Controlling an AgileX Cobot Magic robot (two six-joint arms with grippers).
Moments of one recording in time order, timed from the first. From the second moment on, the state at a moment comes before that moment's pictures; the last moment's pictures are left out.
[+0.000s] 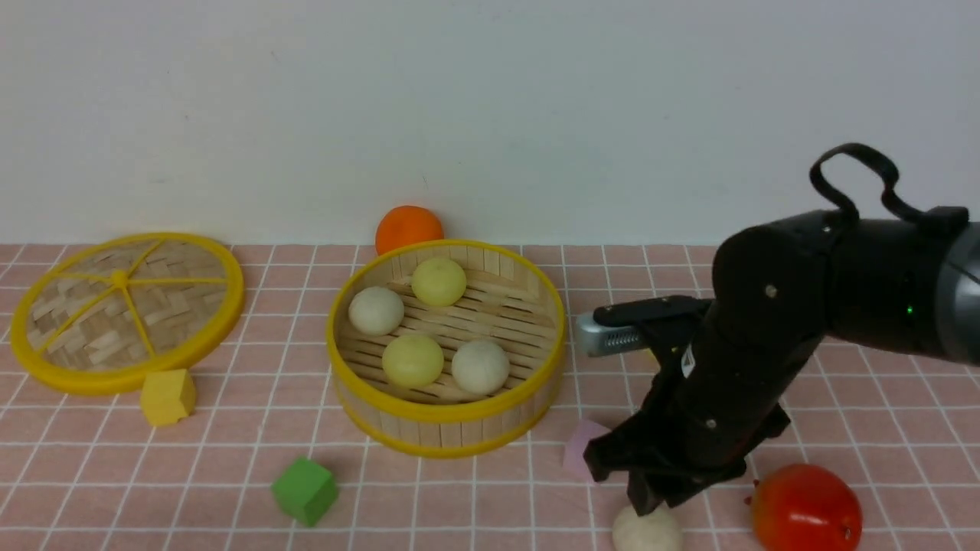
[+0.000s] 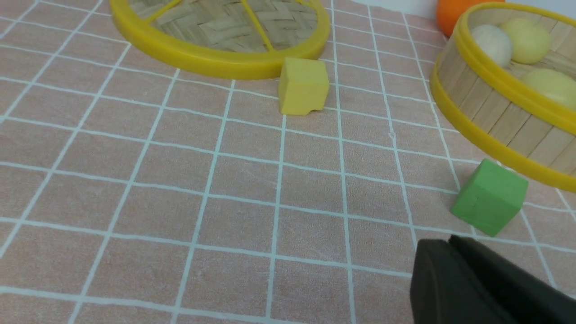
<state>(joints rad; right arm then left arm) 0.54 1.75 -1.14 0.20 0.85 0.05 -0.08 -0.01 0.02 0.03 0.36 -0.33</state>
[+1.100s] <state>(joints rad) 0.51 1.94 -1.76 0.19 0.91 -0.13 -0.08 -0.01 0.02 0.04 0.36 -0.33</state>
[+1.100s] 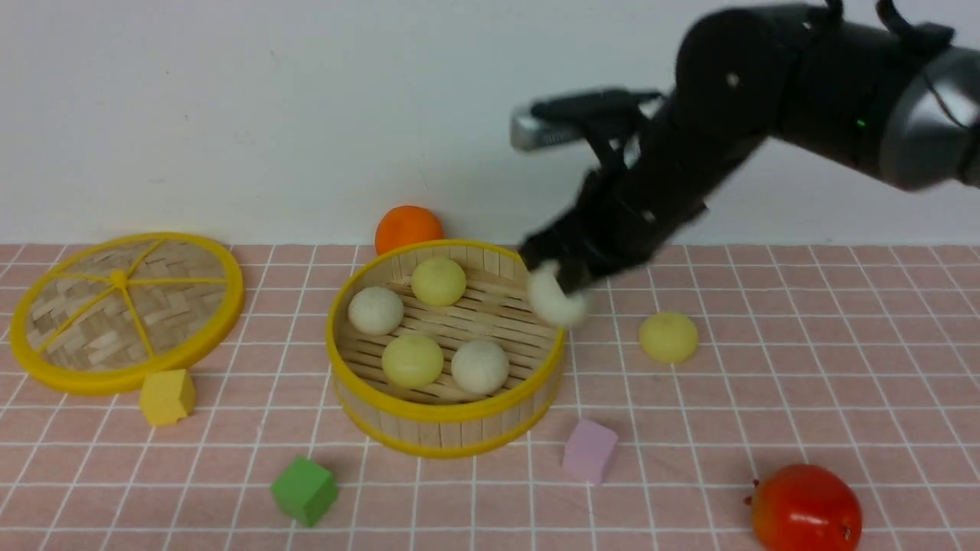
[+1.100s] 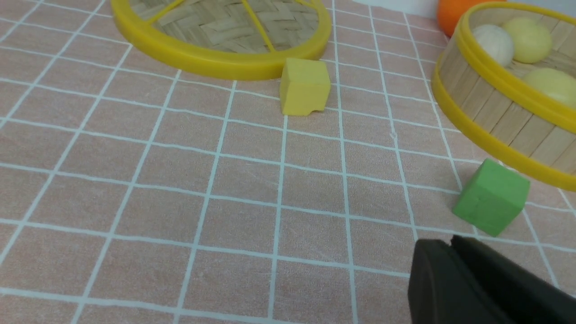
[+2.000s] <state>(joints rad) 0.50 2.18 -1.88 0.18 0.89 -0.10 -0.08 -0.01 0.02 0.04 0.36 -0.33</state>
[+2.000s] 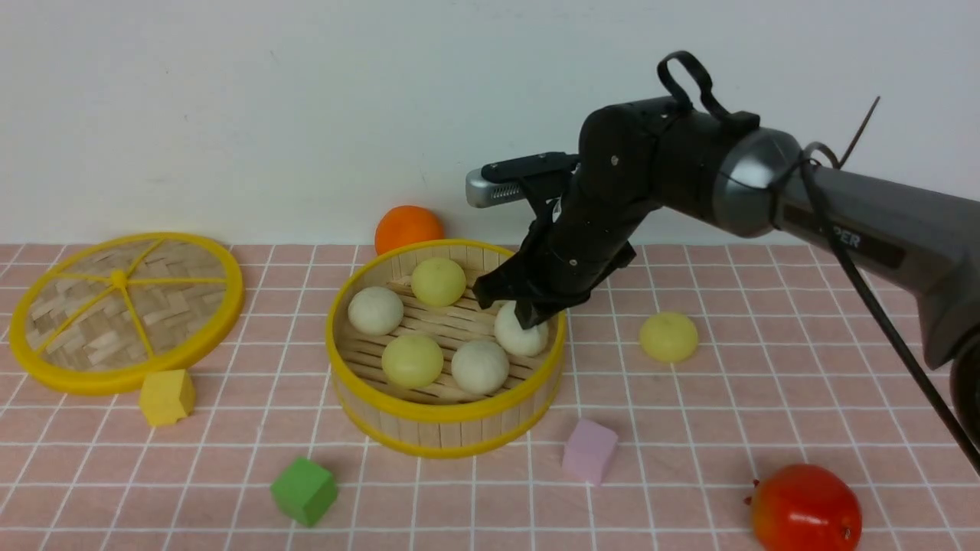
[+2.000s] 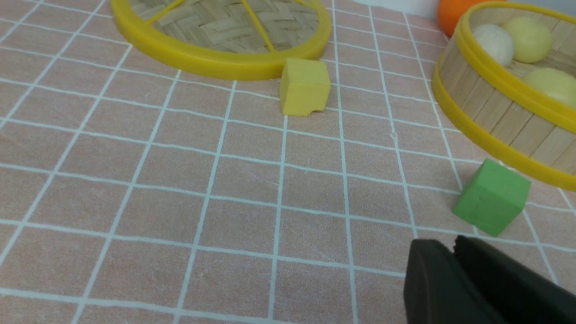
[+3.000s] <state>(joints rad) 0.23 2.13 -1.84 0.10 0.95 0.04 -0.08 -0.01 0.02 0.04 0.36 -0.33</state>
